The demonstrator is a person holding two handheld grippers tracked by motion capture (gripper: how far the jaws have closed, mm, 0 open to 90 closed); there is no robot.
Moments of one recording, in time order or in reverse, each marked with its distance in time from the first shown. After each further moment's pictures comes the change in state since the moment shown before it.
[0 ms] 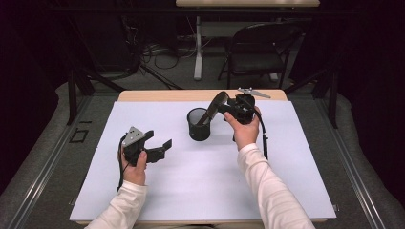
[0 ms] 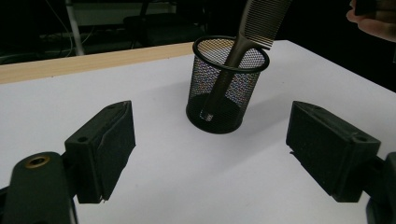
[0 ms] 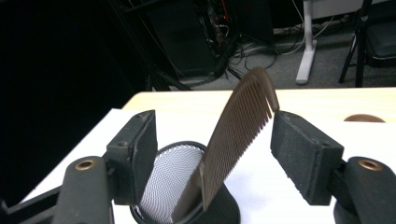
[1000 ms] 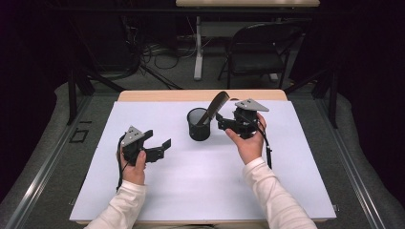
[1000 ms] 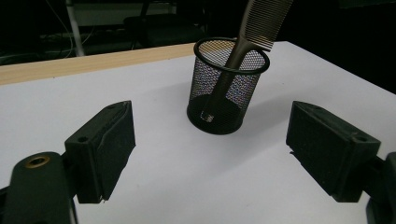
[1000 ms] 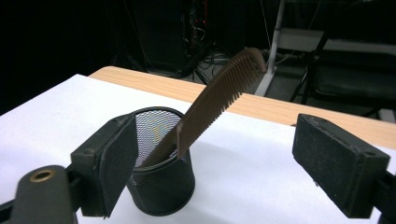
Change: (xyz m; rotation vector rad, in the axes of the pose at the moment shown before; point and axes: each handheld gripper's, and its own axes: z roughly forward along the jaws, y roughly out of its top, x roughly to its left) left arm 0.001 0.001 -0.002 -0.001 0.000 -0.002; right arm 0.019 -0.022 -0.037 -0.012 -0.128 -0.287
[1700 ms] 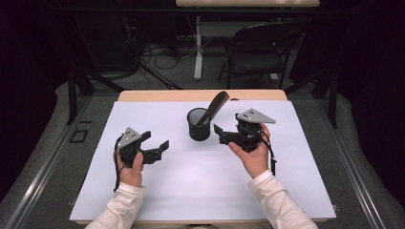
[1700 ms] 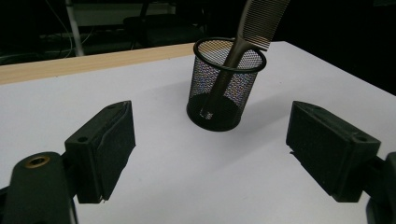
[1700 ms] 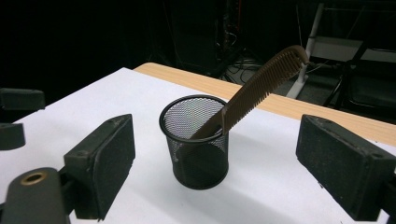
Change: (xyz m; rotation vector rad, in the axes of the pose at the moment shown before) left arm 0.000 0.000 -0.010 -0.001 -0.006 -0.003; right arm 0.014 -0.009 -0.040 -0.019 0.134 -0.042
